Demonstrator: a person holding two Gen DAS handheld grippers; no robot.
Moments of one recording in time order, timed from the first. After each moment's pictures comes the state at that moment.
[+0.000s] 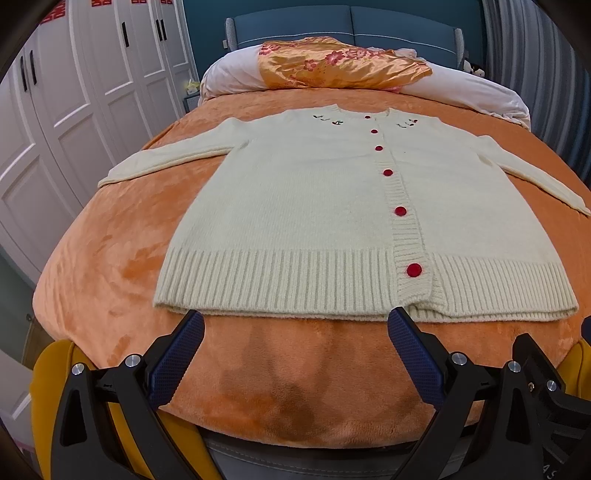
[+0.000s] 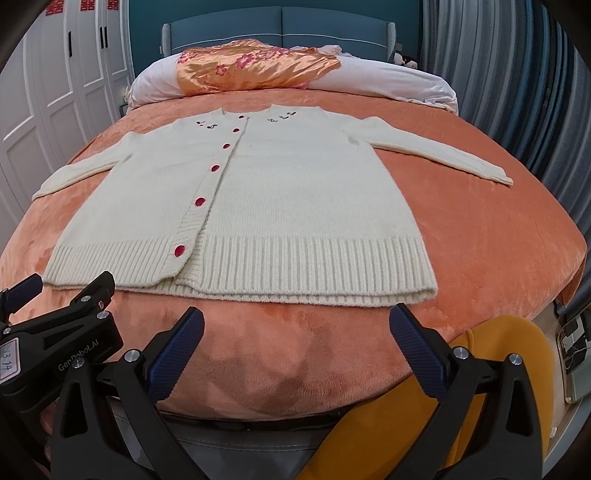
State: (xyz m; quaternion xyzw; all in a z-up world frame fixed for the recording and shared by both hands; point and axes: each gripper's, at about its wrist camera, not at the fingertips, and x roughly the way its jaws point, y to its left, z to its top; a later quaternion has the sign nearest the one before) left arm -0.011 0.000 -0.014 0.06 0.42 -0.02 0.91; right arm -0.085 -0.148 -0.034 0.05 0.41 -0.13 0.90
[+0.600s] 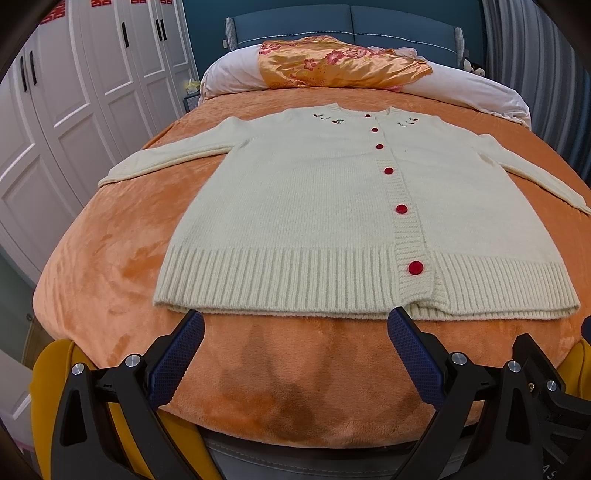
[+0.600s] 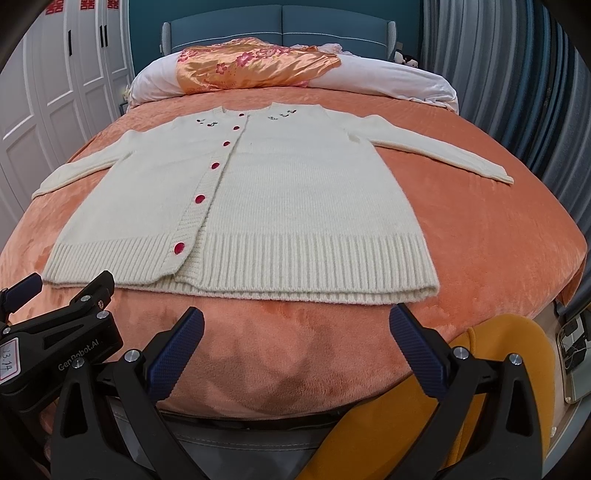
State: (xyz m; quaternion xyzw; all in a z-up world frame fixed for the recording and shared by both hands) left arm -0.010 0.000 -0.014 0.06 0.42 -0.02 0.91; right arm -0.085 -0.149 -0.036 0.05 0.42 -0.13 0.90
